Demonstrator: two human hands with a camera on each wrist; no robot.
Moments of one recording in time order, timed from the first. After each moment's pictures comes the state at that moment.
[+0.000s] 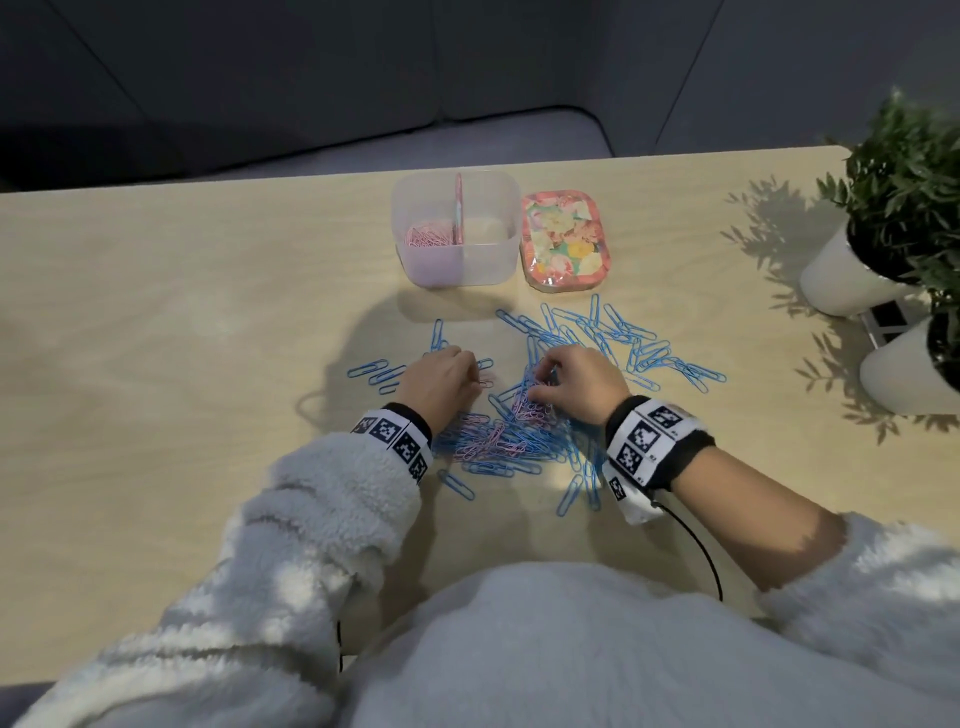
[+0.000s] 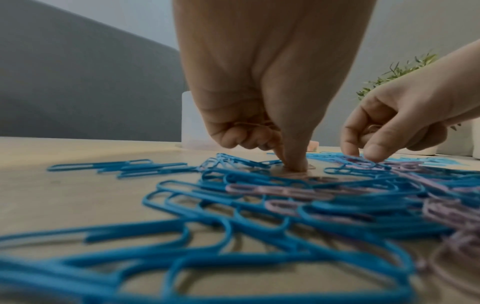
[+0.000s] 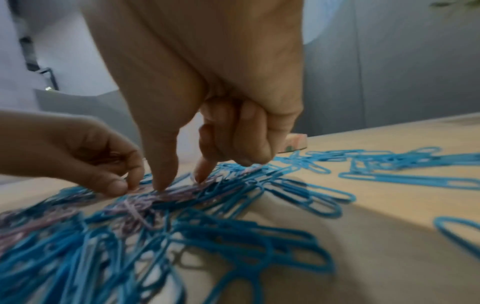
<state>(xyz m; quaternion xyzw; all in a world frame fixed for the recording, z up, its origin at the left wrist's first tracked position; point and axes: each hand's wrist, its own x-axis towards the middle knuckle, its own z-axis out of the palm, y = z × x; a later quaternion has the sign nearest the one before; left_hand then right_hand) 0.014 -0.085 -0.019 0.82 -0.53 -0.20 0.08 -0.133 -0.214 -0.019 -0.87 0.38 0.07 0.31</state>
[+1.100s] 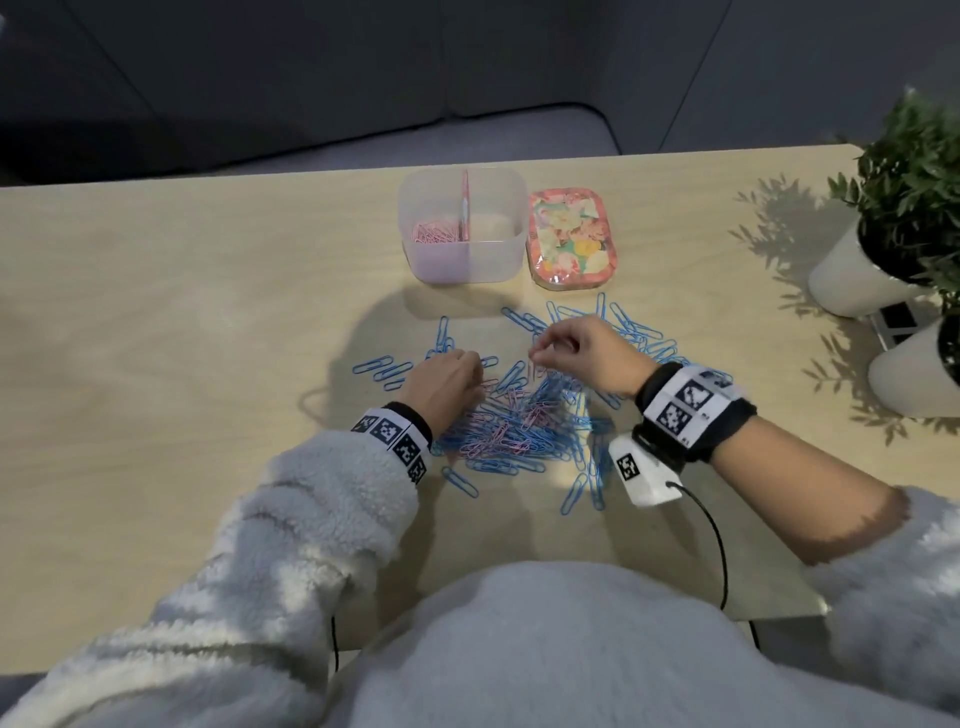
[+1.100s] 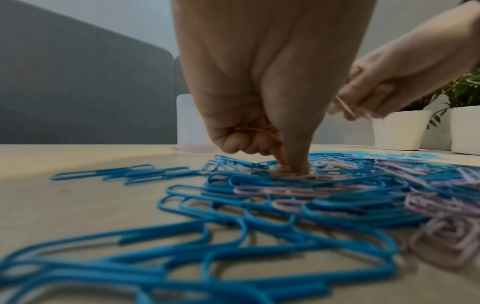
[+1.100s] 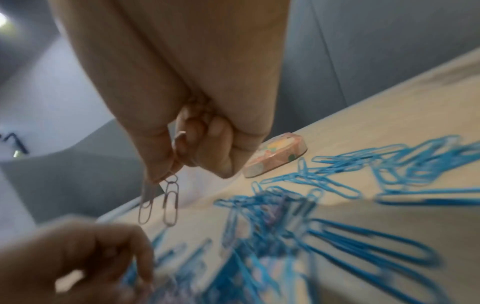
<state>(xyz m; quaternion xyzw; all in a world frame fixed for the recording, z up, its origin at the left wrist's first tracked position) 0.014 -0.081 -0.019 0.80 -0.55 -0.21 0.06 -0.125 -0.230 0.010 -0.82 0.28 0.01 0.49</state>
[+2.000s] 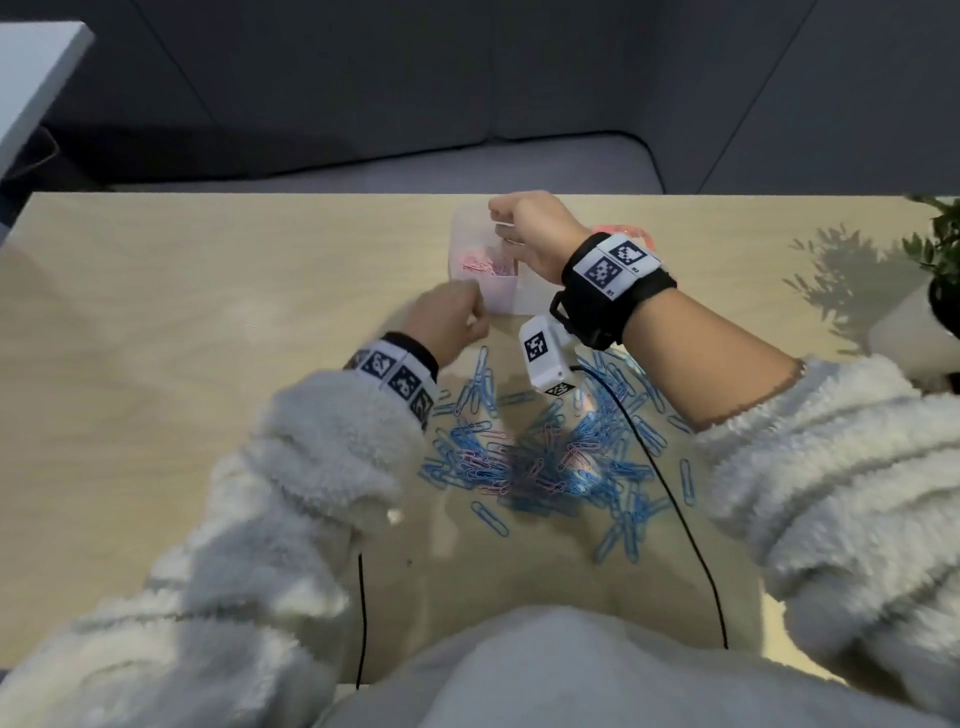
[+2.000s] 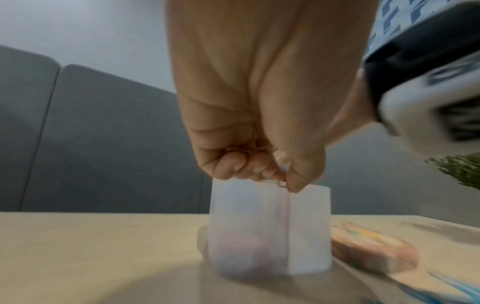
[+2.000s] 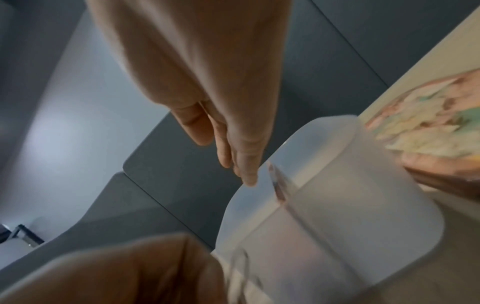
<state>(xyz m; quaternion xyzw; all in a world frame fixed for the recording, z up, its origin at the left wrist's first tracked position) 0.086 -0.113 0.045 0.84 -0.49 -0.17 0.15 0.045 -0.249 0.088 -0.63 0.38 -0.06 0.67</state>
